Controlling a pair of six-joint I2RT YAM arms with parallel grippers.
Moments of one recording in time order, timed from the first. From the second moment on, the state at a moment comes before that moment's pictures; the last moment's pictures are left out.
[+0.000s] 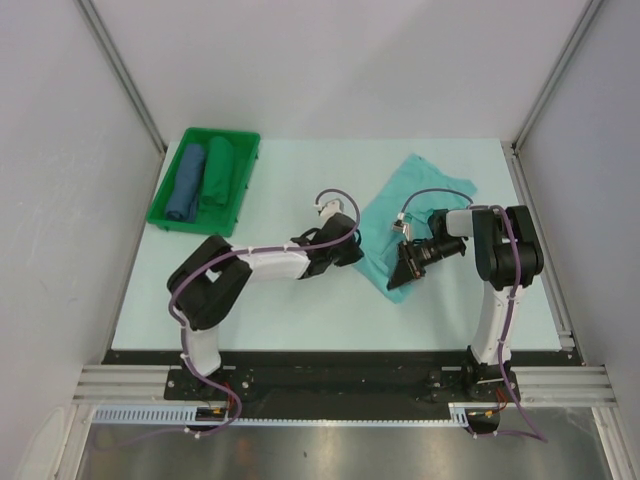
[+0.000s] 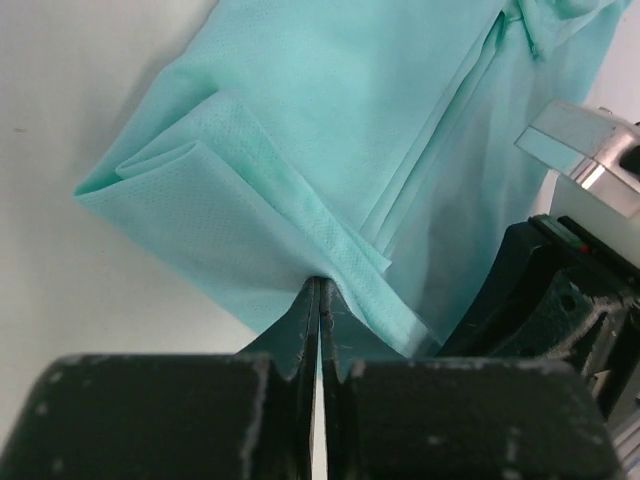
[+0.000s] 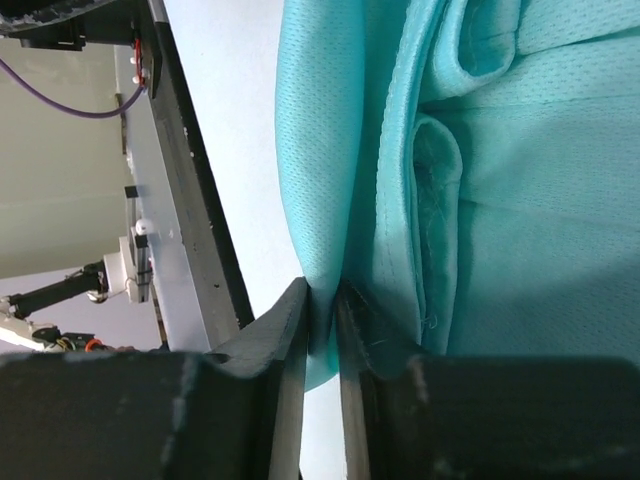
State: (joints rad) left arm -0.84 1.87 1.09 0.08 -0.18 -0.96; right arm 0.11 2.05 1.14 -0.86 -1.11 -0.60
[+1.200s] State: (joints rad) left arm -0.81 2.03 1.30 -0.13 -0.13 -1.06; right arm 0.48 1.39 0.77 -0.35 -0.38 -0.47
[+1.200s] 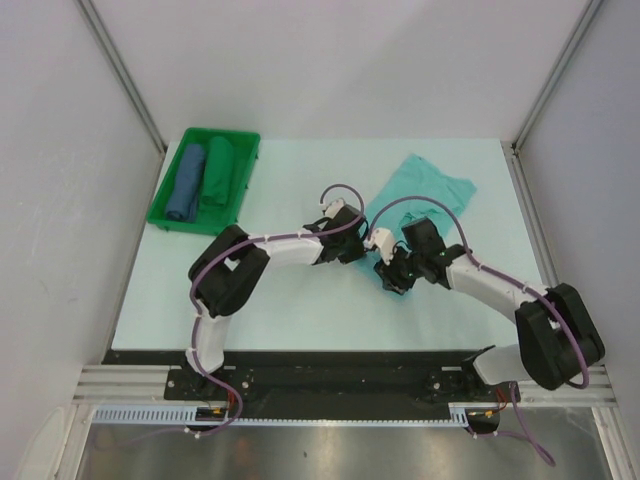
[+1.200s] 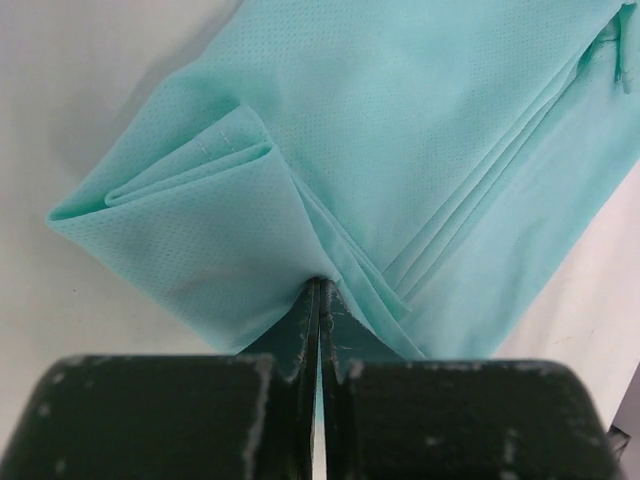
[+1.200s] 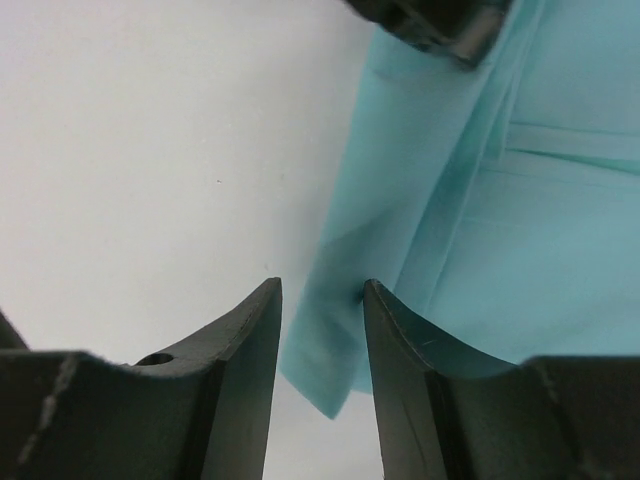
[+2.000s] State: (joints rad) left arm -0.78 2.05 1.32 -0.14 -0.07 -1.07; right arm 0.66 1.38 0.65 -0.10 -0.07 -0.53
